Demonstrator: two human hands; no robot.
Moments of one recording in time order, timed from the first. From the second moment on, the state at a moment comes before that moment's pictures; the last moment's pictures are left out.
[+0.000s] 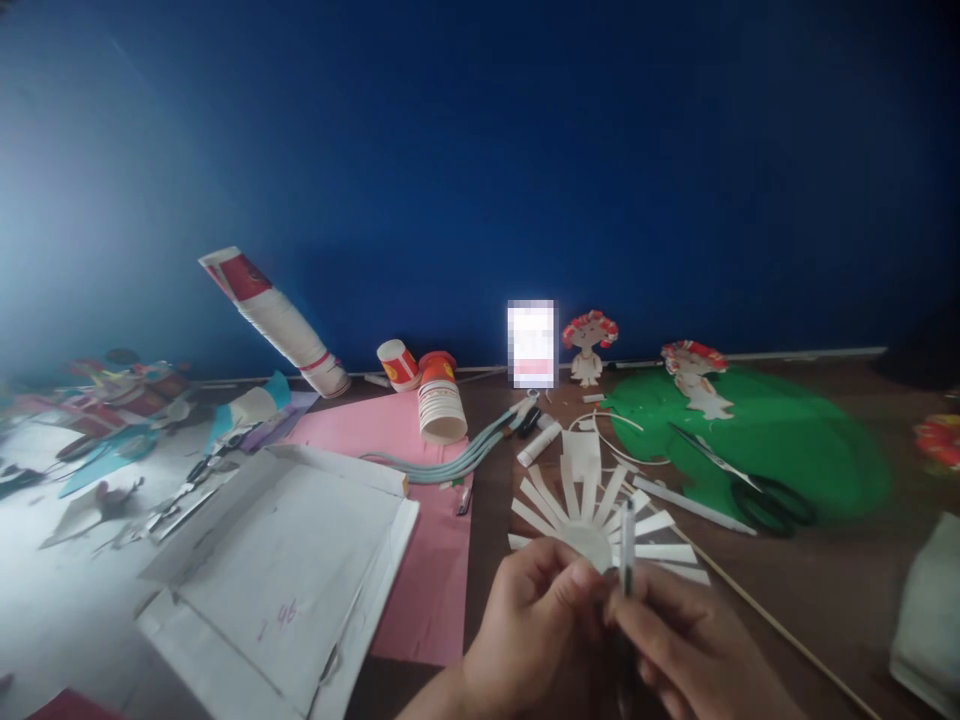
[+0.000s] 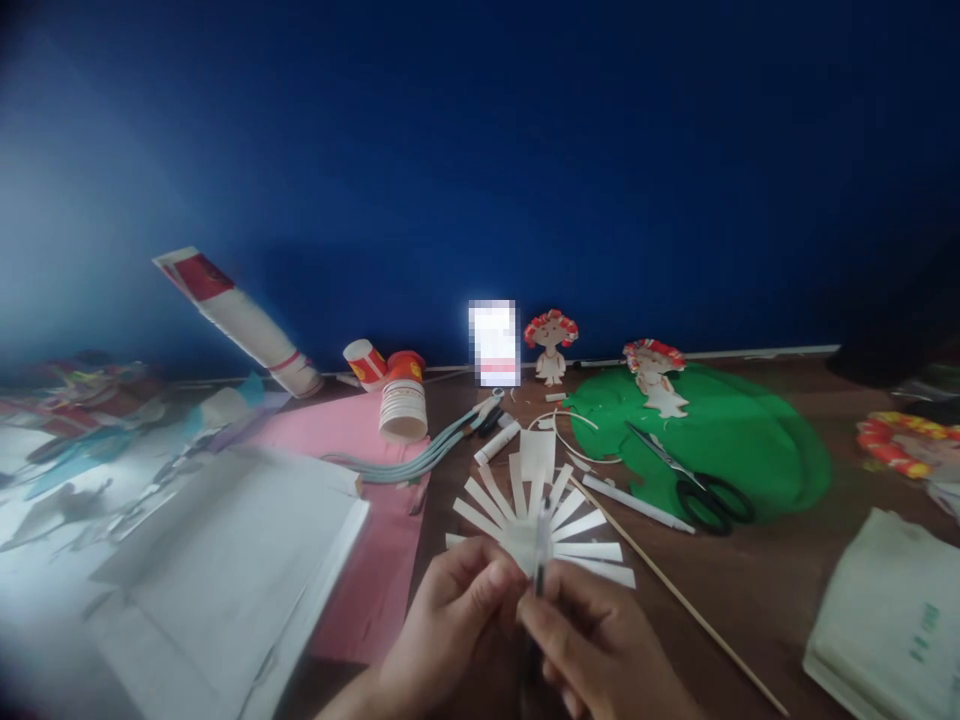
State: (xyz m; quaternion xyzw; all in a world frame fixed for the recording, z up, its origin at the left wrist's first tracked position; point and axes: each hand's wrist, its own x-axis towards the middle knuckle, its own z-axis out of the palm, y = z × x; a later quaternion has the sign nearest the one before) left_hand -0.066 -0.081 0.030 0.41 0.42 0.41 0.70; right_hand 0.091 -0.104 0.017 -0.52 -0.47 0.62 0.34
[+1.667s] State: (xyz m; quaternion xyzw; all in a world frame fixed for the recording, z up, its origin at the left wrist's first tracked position) left_hand -0.072 -0.092 0.001 0.85 0.49 0.18 0.02; right_hand 0.104 -0.102 0.010 -0.47 -0.81 0.05 0.35
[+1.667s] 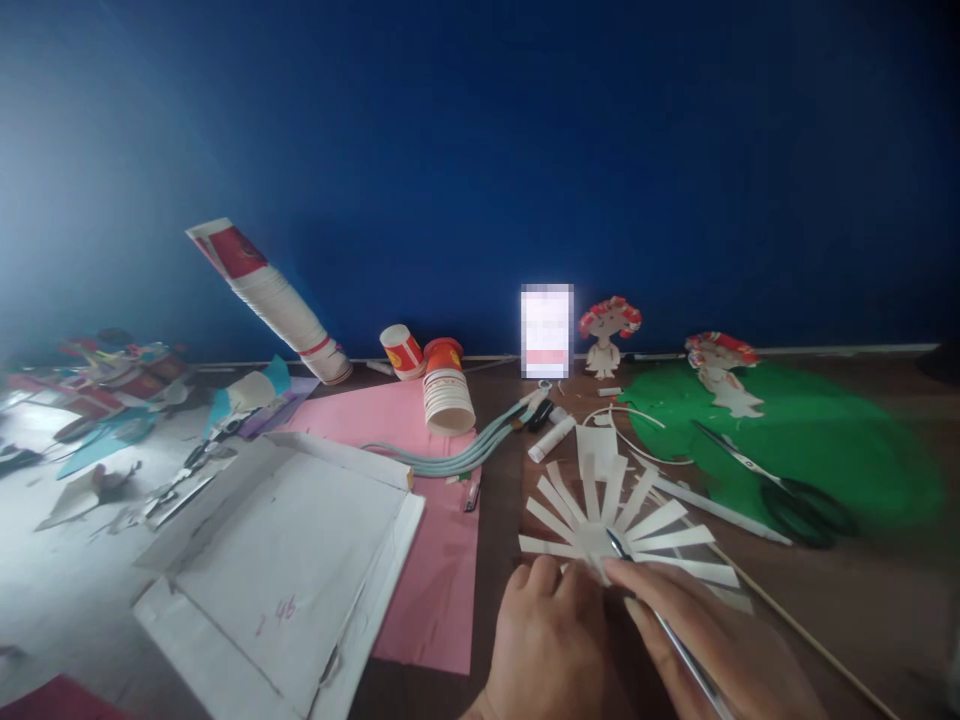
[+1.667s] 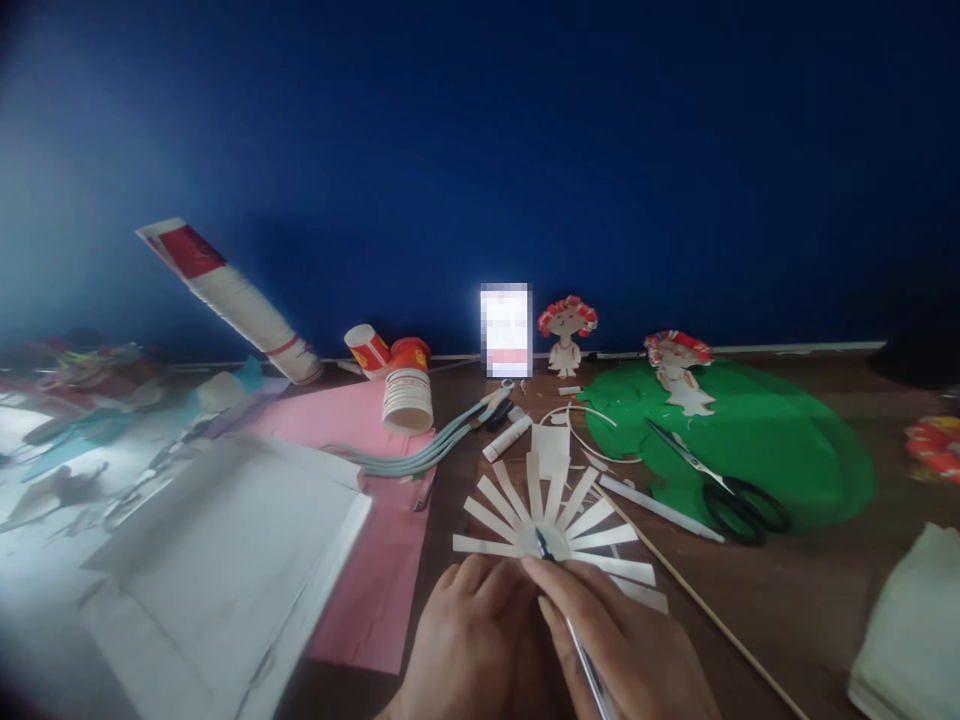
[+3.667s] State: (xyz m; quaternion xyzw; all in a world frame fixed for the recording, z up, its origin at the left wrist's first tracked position) left_hand -0.067 -0.087 0.024 0.84 0.52 -0.04 0.14; right_hand 0.100 -0.097 -0.009 -0.50 -0.84 -0.06 0.21
